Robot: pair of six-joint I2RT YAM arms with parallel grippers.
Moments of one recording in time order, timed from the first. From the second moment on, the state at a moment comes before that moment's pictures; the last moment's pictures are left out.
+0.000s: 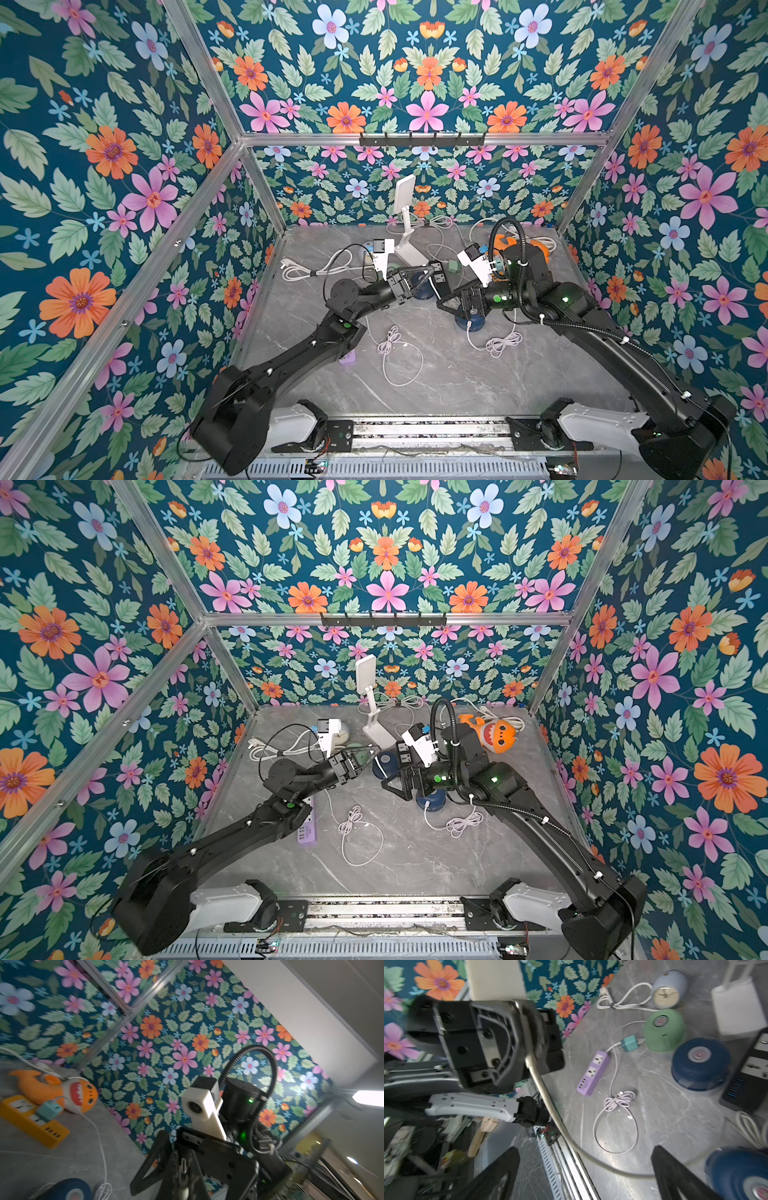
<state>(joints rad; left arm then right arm) -0.65 1.20 0.72 0.78 0.47 -1.01 0.60 1.17 1.22 -0.65 -0.54 0.31</state>
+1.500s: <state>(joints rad) -0.69 1.03 0.58 0.31 0.12 -1.08 0.89 1.62 1.53 -0.73 -0.10 0.19</state>
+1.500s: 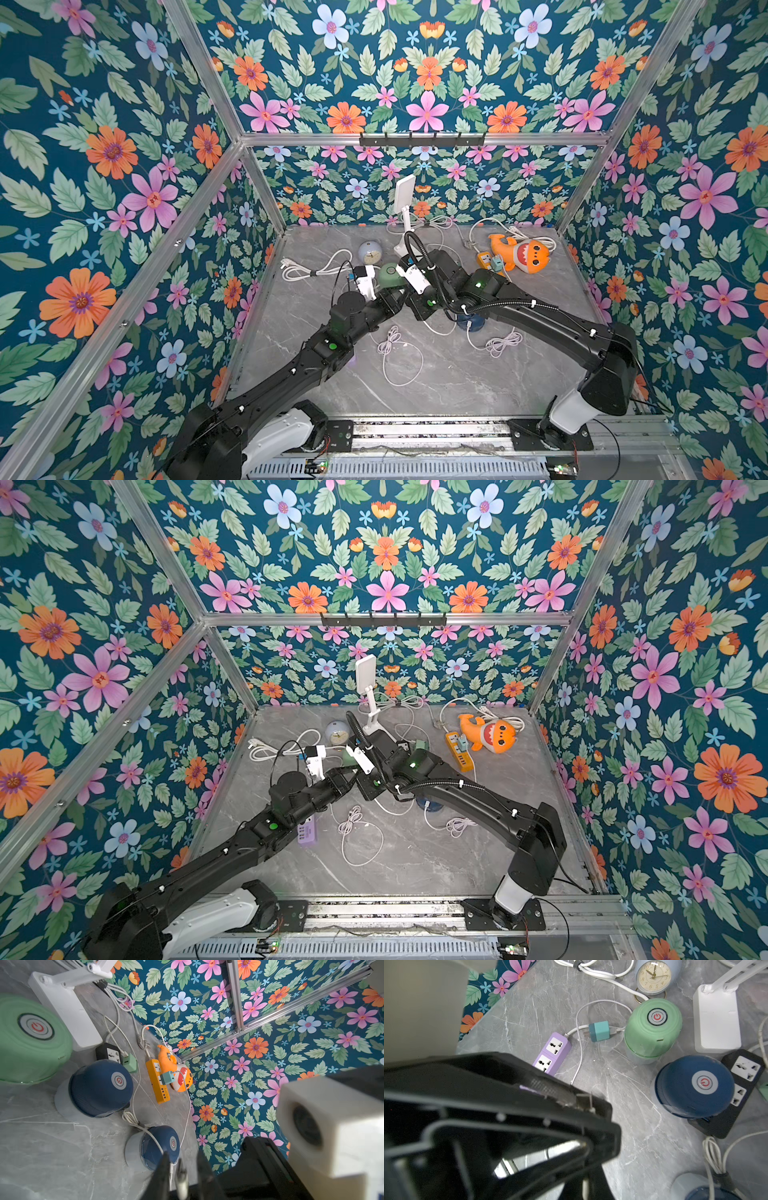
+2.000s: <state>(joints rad) -0.68 1.04 0.63 0.24 0.13 -1.07 0.89 1.54 1.44 -0.73 -0.15 0.16</state>
